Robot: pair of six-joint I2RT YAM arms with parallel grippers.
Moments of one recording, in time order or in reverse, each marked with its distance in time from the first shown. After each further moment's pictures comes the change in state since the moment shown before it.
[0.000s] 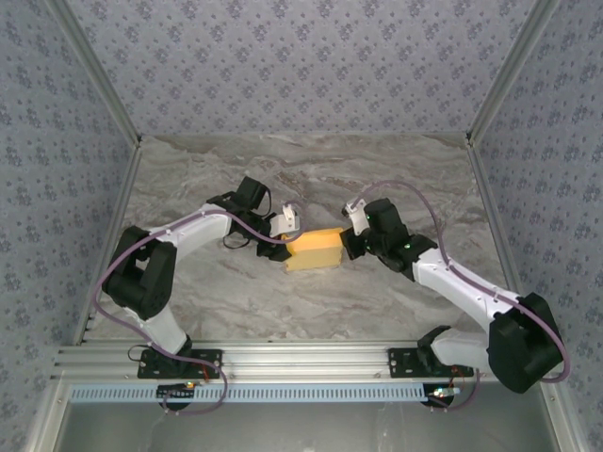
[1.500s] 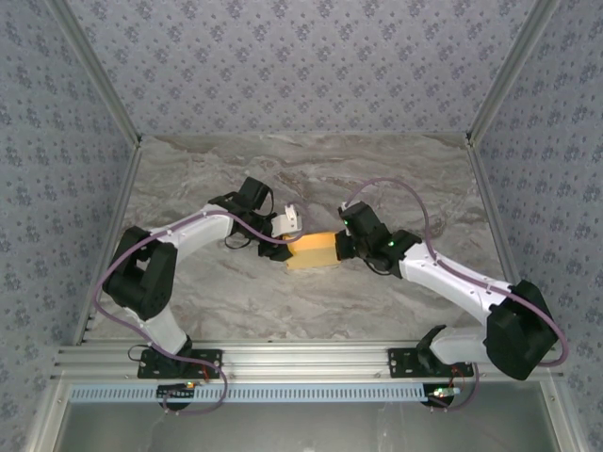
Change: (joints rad) left arm -0.016 0.000 0.005 0.003 -0.056 -0.037; right arm 0.148 0.062 0.091 -0.163 0.248 0.325
